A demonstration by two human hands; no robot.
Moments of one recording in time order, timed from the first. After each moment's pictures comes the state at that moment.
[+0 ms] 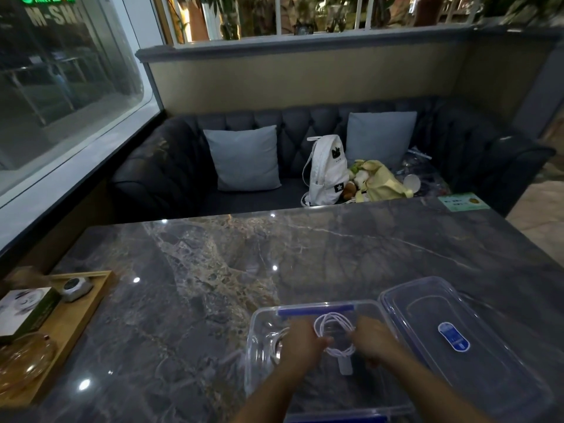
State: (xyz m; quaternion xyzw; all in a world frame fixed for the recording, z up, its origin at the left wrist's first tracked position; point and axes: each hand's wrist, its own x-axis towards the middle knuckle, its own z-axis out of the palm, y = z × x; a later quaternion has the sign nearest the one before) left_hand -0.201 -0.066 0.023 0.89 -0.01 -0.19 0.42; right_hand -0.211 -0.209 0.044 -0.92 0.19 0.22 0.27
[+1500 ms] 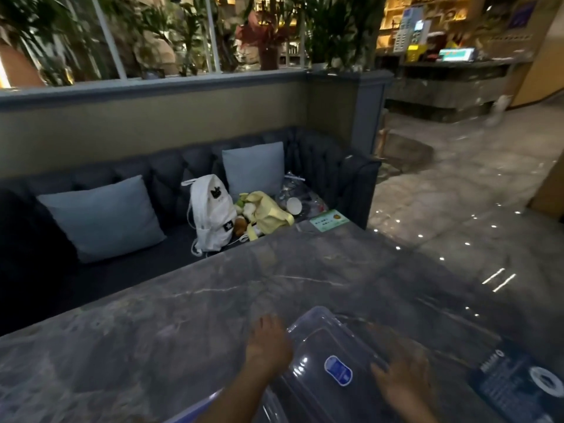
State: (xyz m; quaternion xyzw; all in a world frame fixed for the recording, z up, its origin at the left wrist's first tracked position) left_hand -0.126 -0.250 0.054 0.94 -0.28 -0.17 0.05; right_hand -0.301 -0.406 0.040 -0.83 0.48 0.00 0.30
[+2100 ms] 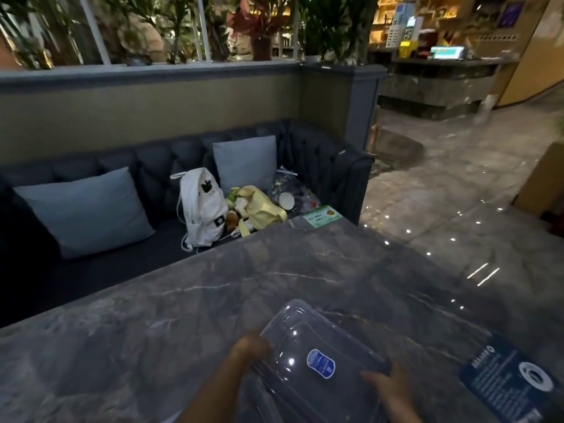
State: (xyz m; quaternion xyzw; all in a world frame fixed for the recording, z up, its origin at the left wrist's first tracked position) left_hand -0.096 -0.237 0.027 0.86 -0.04 -0.38 0.33; right_hand -0.292 -0.416 -0.013 -0.65 0.56 -0.12 0.50
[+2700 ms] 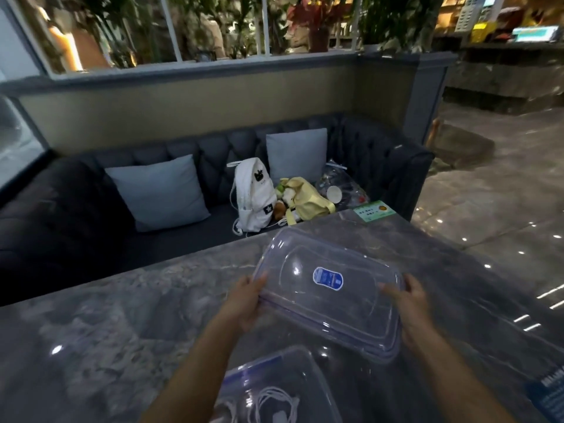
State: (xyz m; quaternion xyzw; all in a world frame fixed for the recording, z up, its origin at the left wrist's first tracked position) left_hand -0.079 -0.151 0.116 0.66 0.05 -0.26 0.71; right_hand -0.206 -0.388 0.096 -0.58 0.33 -0.27 0.69
